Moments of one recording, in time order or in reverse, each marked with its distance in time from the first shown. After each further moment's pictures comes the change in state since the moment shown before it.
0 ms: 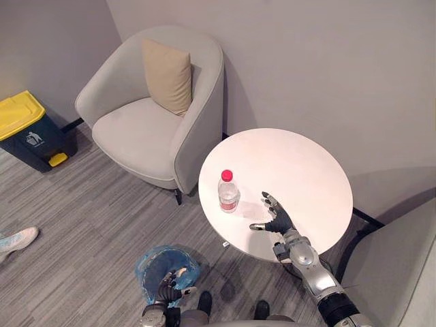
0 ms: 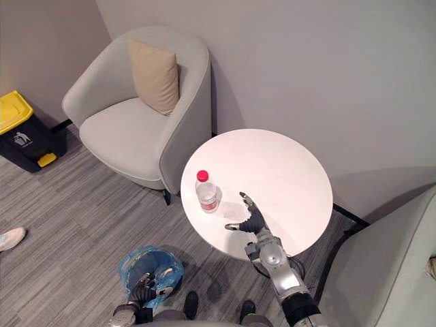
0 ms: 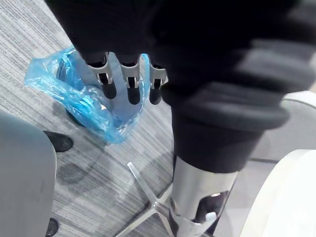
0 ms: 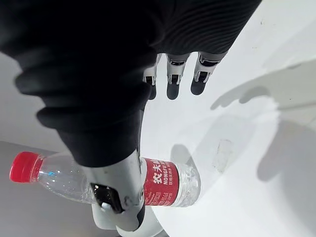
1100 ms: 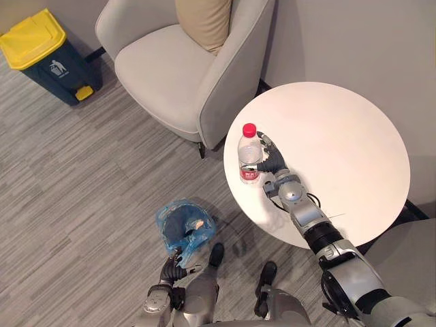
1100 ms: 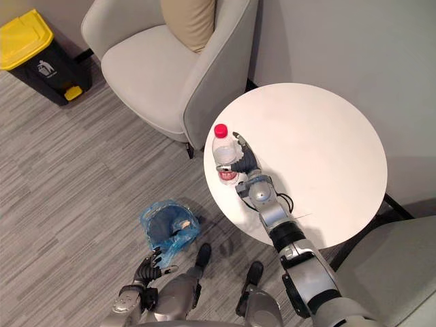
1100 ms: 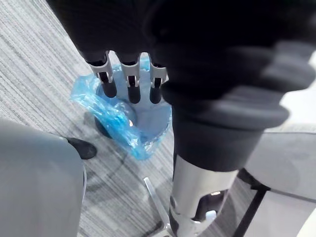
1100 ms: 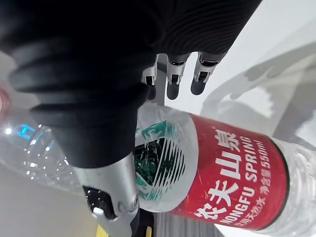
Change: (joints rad) left arm -0.064 0.000 -0.018 -0.089 -0.016 -0.028 0.009; right arm -0.553 -0.017 0.043 0.249 0.087 0.023 -0.084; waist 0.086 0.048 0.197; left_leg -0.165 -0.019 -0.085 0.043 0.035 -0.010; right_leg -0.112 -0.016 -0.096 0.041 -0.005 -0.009
